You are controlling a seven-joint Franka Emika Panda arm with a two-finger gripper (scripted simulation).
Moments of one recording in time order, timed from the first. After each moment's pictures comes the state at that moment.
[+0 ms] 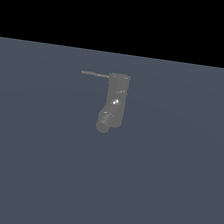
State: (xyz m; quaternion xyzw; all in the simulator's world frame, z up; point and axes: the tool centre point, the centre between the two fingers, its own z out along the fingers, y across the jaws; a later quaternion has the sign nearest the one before) arm -0.059 0.046 0.454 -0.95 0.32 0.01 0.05
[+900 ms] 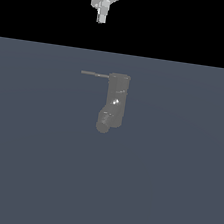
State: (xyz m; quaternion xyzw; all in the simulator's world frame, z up) arm 0.048 0.068 0.368 -0.84 0.54 0.03 0.04
